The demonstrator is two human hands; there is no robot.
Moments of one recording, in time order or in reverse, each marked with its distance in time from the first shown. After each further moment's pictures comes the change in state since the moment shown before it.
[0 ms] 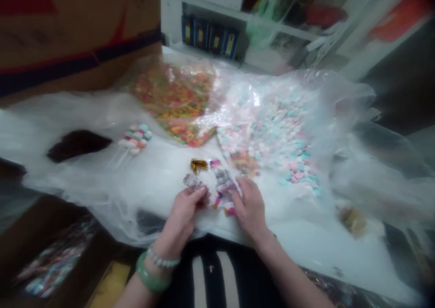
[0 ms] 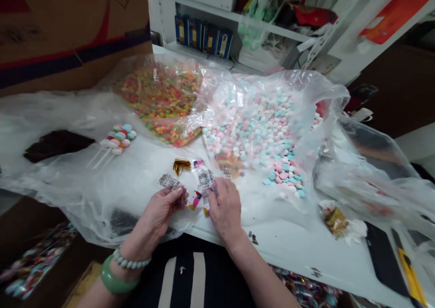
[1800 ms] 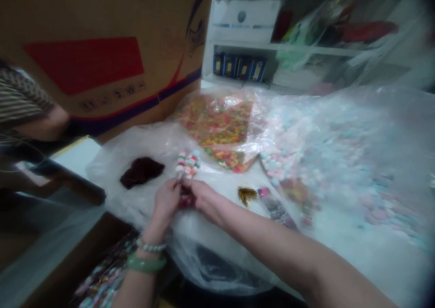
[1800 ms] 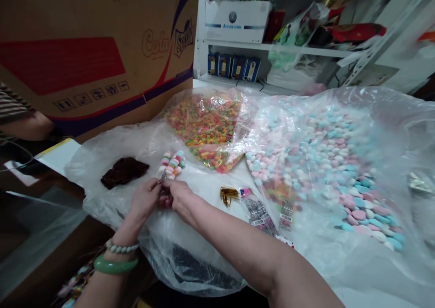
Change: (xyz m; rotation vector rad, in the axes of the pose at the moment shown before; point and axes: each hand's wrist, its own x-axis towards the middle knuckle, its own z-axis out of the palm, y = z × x) left_hand 0.077 0.139 -0.159 0.910 0.383 0.541; right_hand 0.085 -0.151 0.270 0.943 -0.739 0.674
